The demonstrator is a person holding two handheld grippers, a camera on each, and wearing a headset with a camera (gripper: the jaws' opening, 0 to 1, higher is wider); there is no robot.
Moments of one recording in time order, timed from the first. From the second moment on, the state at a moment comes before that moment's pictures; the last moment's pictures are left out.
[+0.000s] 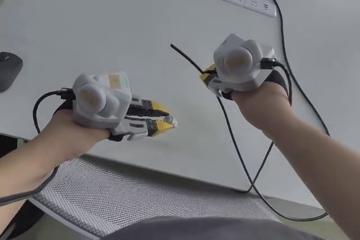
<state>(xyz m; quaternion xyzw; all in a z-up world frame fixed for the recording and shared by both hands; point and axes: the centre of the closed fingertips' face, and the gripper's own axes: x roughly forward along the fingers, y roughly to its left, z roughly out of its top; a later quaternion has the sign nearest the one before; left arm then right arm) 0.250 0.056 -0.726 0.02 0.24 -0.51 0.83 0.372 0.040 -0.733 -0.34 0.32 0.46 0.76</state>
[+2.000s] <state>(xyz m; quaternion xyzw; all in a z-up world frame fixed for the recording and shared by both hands) 0.265 0.118 -0.794 0.02 0.29 -0.49 0.82 0.349 0.148 -0.818 -0.37 0.34 0.58 0.65</state>
